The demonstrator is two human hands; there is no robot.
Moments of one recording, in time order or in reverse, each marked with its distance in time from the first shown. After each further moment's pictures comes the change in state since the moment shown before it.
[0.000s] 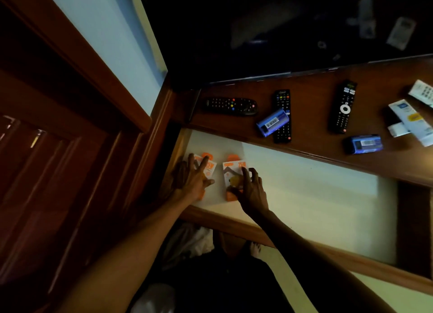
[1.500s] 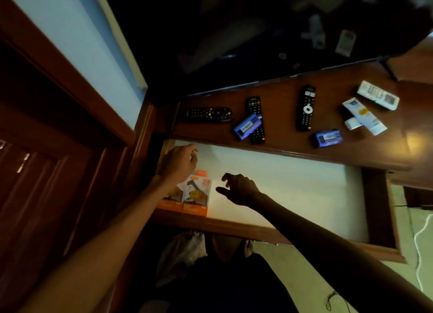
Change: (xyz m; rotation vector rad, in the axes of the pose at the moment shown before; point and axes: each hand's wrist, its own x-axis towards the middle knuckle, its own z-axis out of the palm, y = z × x) left_hand -0.002 0.018 -0.095 -0.261 0.377 0.288; right_hand -0.009 -0.023 -0.062 -0.184 -0.231 -0.072
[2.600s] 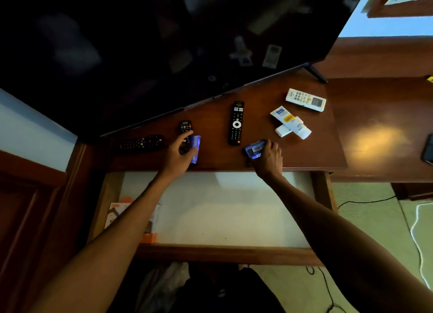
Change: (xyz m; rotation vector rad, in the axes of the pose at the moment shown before) left_hand 0.080 0.218 0.057 -0.648 0.019 -0.083; right_hand -0.027 0.264 -0.145 0.304 0.688 0.296
